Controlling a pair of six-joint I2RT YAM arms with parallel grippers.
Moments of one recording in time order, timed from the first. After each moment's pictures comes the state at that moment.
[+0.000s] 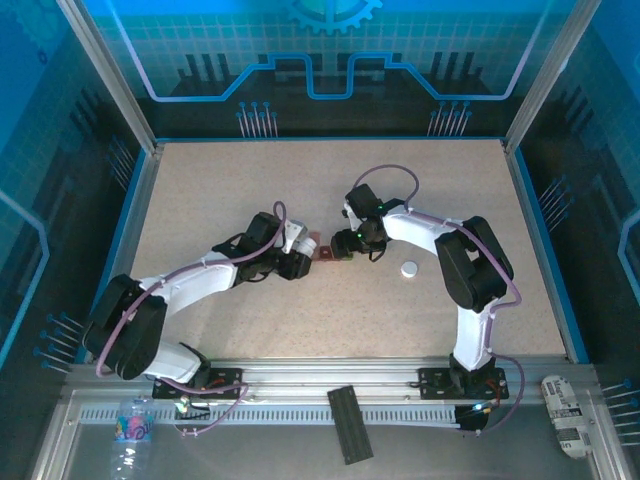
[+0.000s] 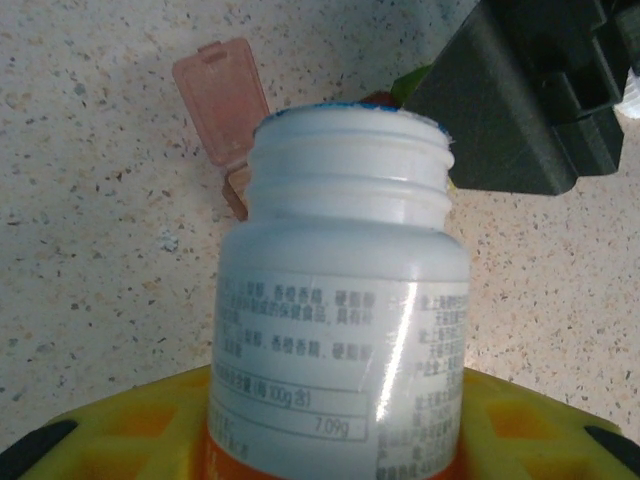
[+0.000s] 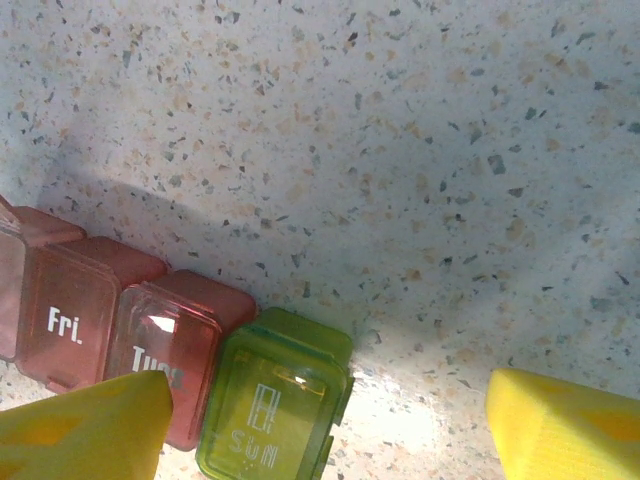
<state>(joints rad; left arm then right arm) -0.51 1.44 0.77 -0.22 0.25 -0.19 0.53 1.93 1.29 -0.59 -0.13 0.30</state>
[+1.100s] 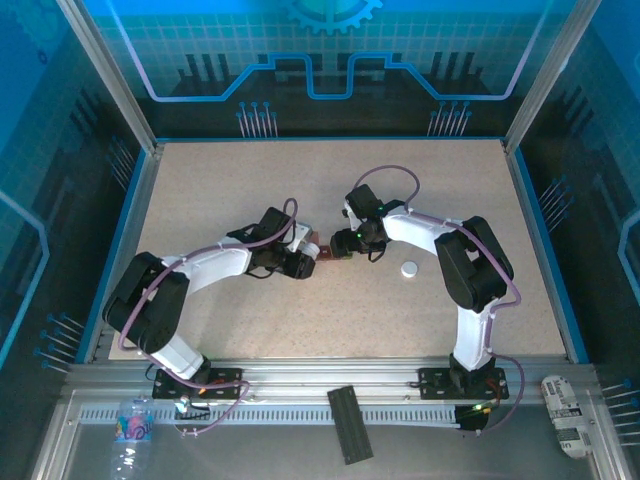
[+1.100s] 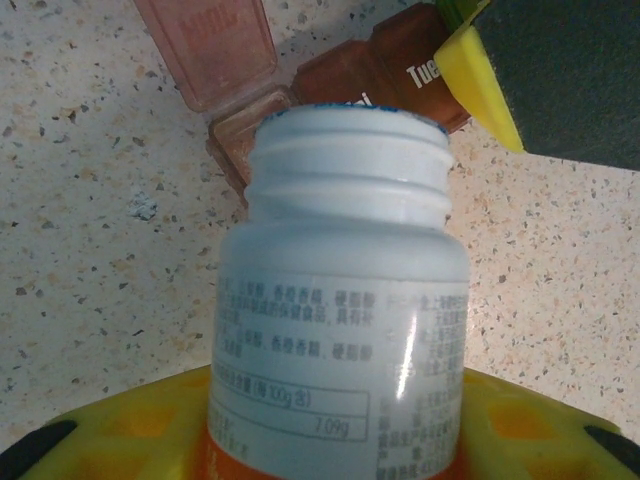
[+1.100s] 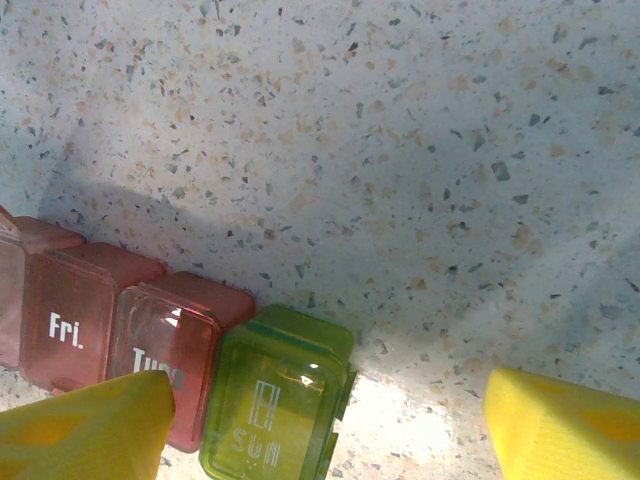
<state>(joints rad) -0.50 1.60 0.90 -0.36 0.28 -0.19 0.53 1.93 1.27 -0.56 -0.14 0.32</state>
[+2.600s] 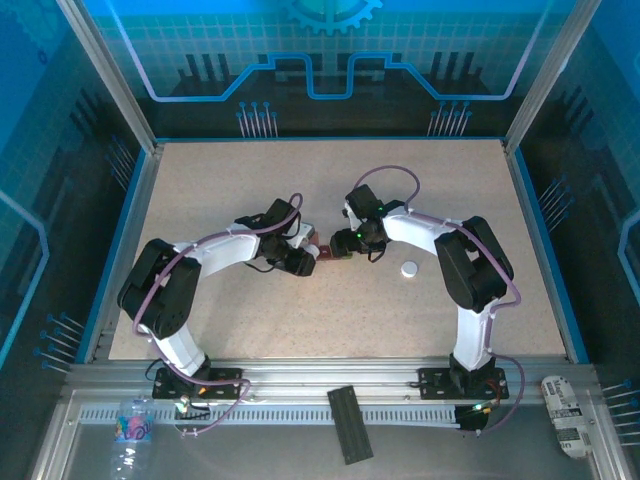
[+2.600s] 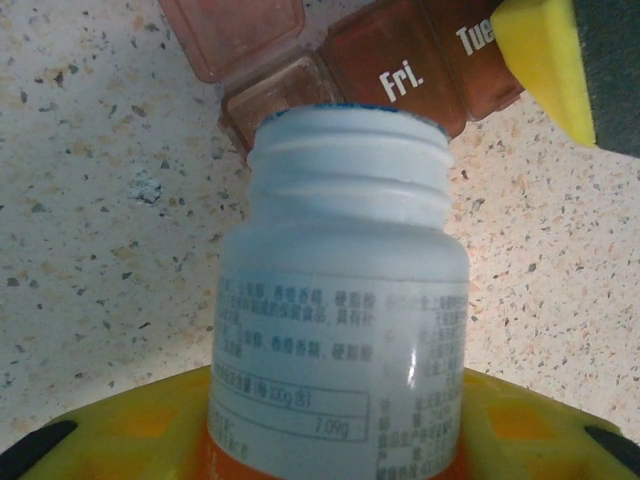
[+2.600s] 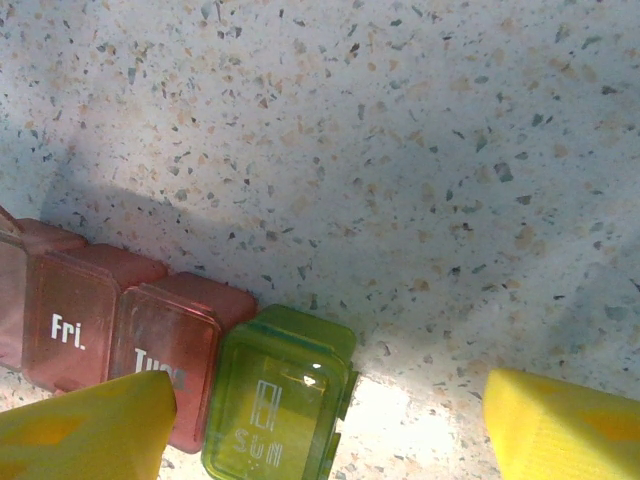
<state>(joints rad) -0.48 1.71 1.04 -0.54 0.29 -0.17 0.53 1.93 1.27 -0.55 -0.14 0.33</state>
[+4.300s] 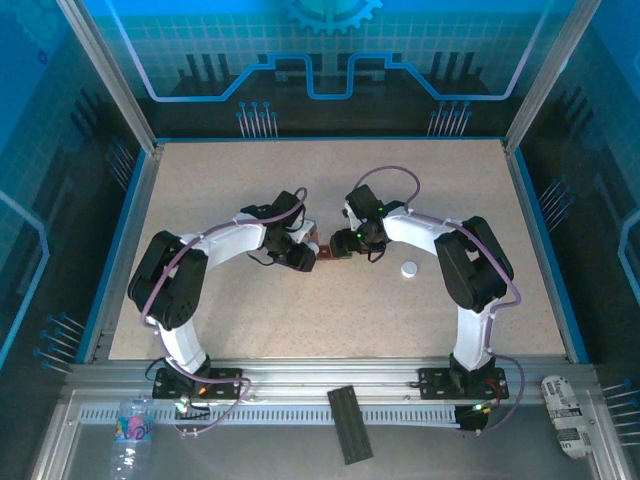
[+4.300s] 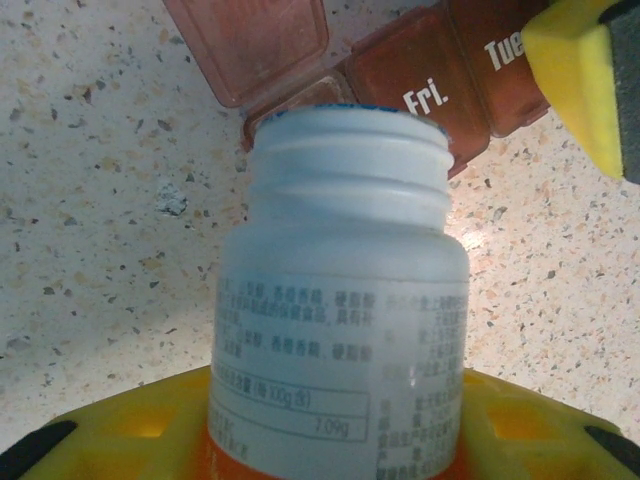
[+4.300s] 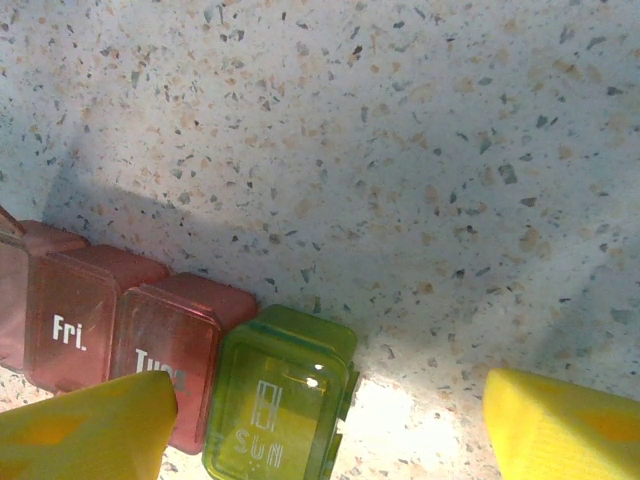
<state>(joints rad) -0.48 1.79 1.17 -0.68 0.26 -0.14 0.53 1.93 1.26 -0.54 -0.15 0.33</state>
